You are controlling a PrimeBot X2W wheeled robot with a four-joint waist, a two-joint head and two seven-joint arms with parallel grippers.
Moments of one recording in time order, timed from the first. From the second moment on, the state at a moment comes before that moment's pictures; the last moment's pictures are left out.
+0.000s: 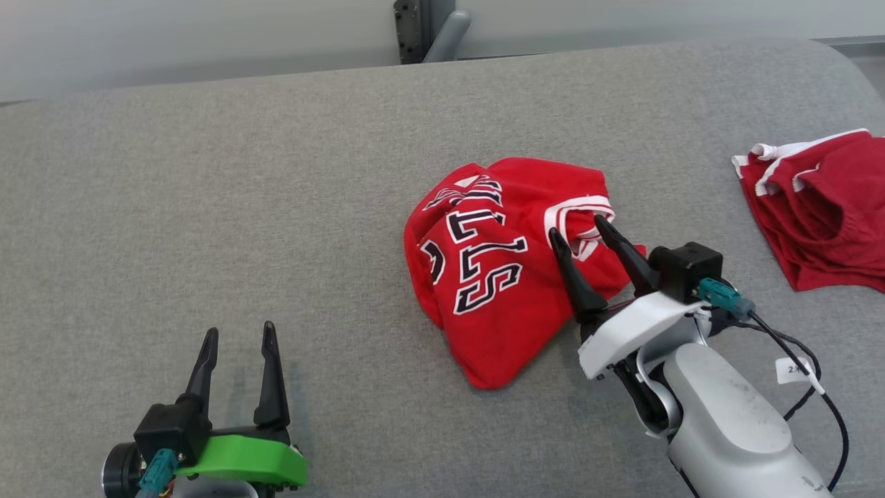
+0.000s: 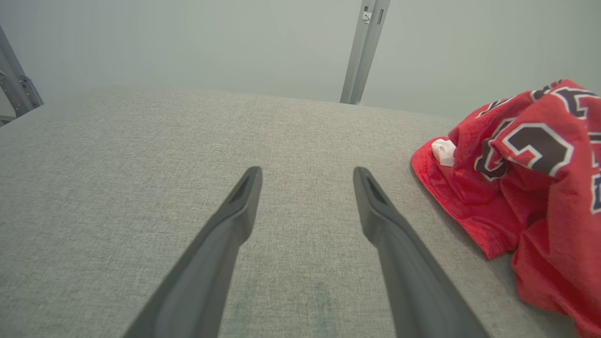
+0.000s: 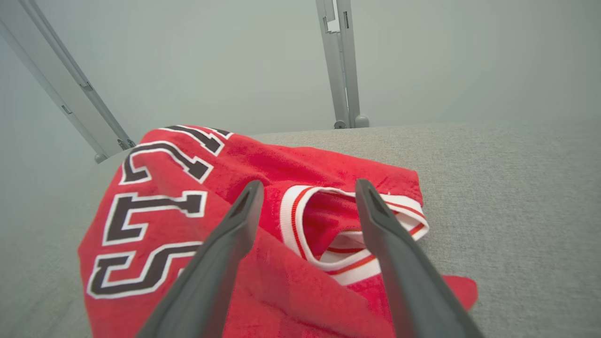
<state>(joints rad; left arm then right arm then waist) -0.01 0.05 -0.10 0.17 -0.25 0.01 -0.26 -0.43 -0.12 0.36 0.47 0.41 0.13 -0.26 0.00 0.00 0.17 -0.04</state>
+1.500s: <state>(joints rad) -0.07 0.05 -0.25 0.17 -0.30 0.01 -0.26 -0.79 -0.22 0.33 0.91 0.48 0.13 -0.26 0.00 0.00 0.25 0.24</state>
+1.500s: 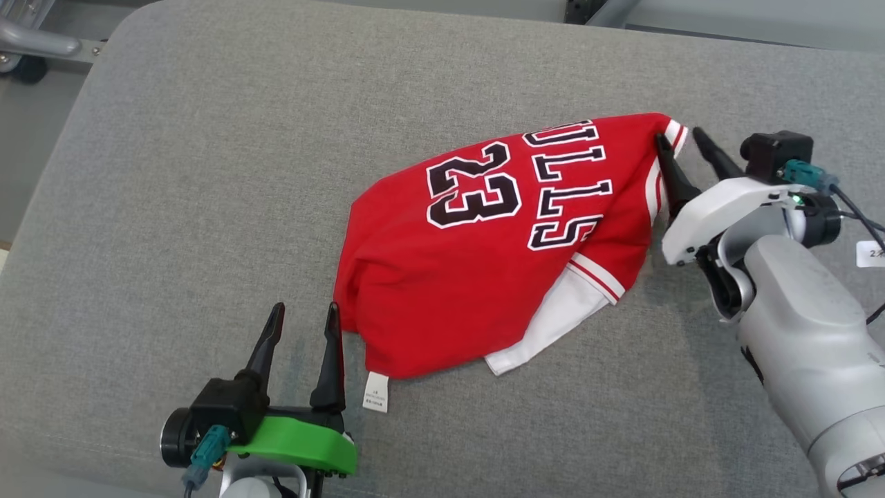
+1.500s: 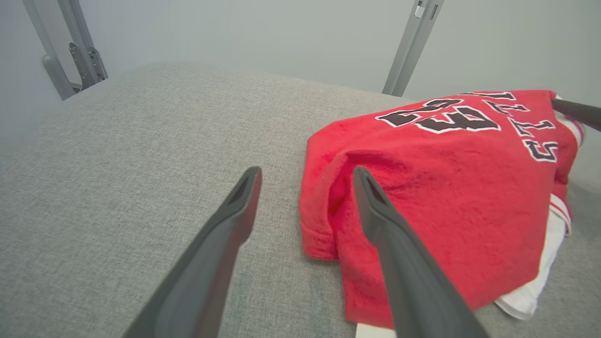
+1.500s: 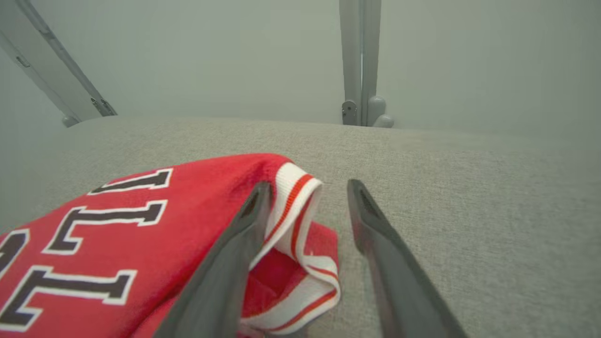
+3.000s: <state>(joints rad) -0.04 0.05 -0.23 0.20 -0.32 0.00 -0.26 -0.48 -0.18 0.83 0.76 0.38 0.13 -0.27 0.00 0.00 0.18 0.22</state>
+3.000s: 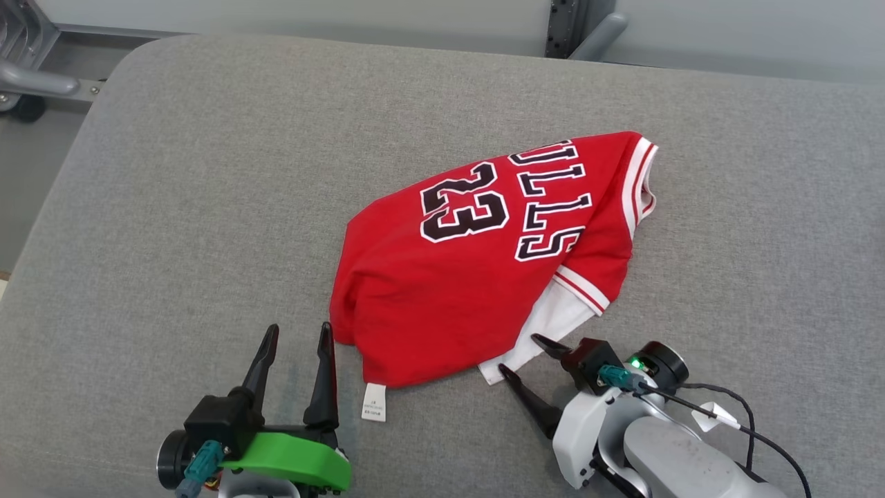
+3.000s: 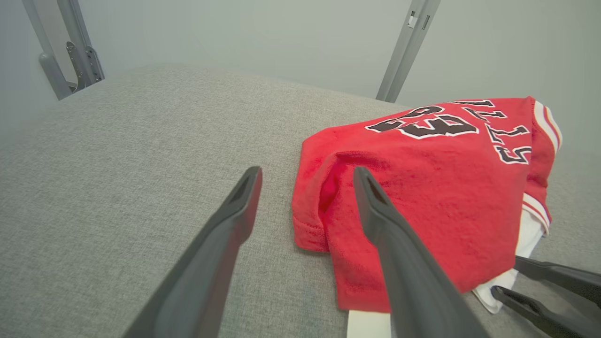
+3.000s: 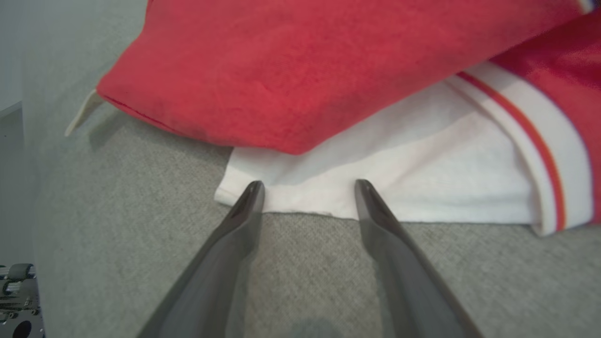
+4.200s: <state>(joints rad) -0.05 0.05 -0.15 0.23 -0.25 -0.03 -0.26 -0.28 -0.38 0.34 0.46 0.46 0.13 -0.26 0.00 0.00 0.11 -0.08</state>
